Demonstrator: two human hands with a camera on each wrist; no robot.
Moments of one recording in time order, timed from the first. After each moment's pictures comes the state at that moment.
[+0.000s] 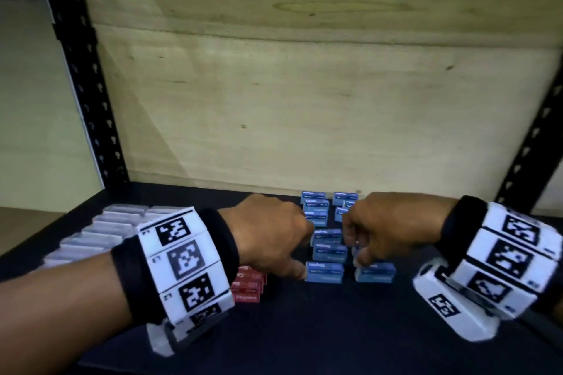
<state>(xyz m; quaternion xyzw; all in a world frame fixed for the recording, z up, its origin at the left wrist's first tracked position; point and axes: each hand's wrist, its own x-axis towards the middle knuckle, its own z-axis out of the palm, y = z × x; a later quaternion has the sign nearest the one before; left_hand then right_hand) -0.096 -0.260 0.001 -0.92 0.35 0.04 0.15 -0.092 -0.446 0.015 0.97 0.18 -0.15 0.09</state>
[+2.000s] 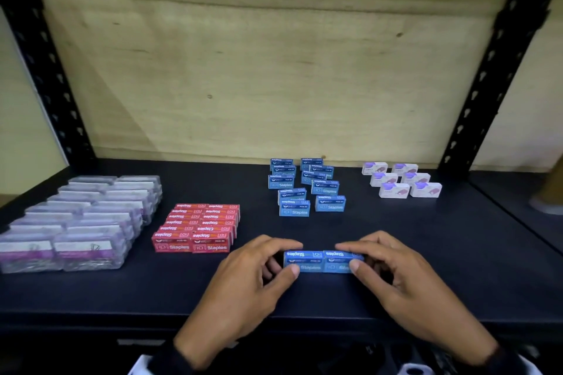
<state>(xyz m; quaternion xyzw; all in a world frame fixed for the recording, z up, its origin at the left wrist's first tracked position) -0.179 -0.265 -0.123 -0.87 0.25 -0.07 -0.42 -0.212 -0.513 -0.124 0.91 0.16 0.14 -0.37</state>
